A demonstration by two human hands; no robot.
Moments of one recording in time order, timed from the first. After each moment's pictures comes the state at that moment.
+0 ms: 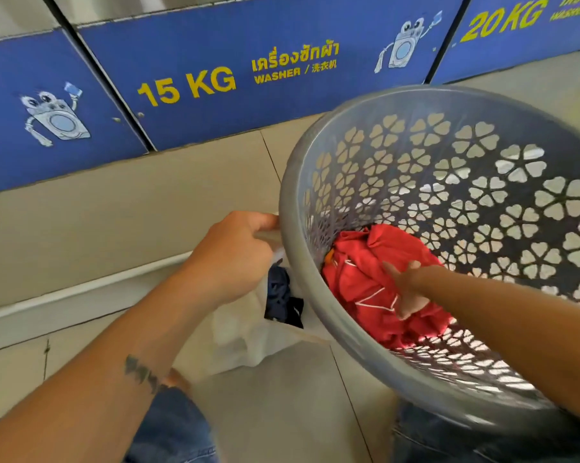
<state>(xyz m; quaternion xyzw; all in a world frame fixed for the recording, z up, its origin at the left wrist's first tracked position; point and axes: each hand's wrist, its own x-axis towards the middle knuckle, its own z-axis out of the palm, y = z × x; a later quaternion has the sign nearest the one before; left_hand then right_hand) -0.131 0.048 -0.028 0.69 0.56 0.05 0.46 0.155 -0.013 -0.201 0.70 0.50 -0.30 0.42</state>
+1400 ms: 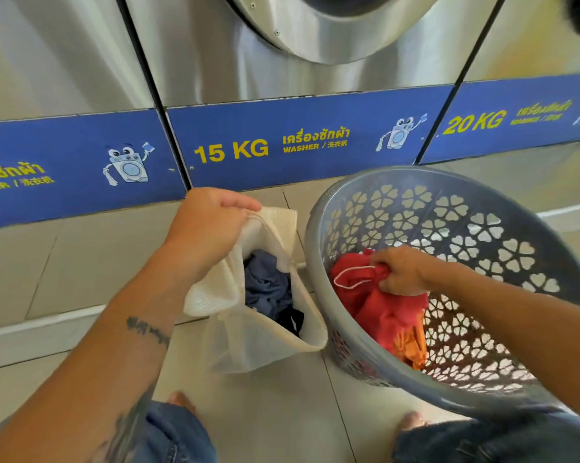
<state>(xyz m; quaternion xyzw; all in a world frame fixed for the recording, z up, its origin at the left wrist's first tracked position) -0.186 0.058 0.049 0.64 0.60 0.30 0.38 0.132 0.015 -0.070 0.68 0.70 -0.21 0.09</state>
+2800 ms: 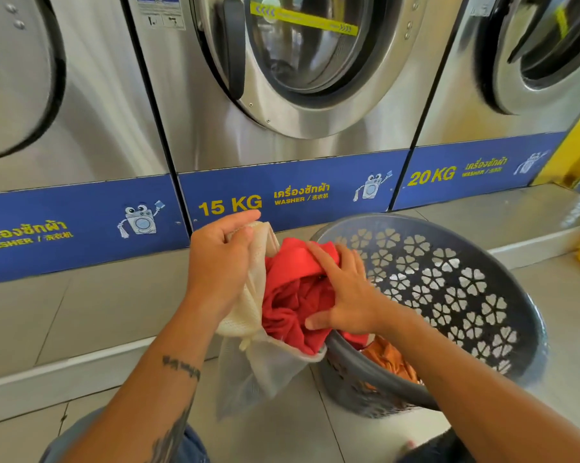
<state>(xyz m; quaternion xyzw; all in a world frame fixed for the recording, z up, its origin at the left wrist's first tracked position) -0.185 0.017 0.080 0.58 0.48 0.51 0.42 0.010 -0.038 0.020 0.70 0.65 -0.21 -0.18</state>
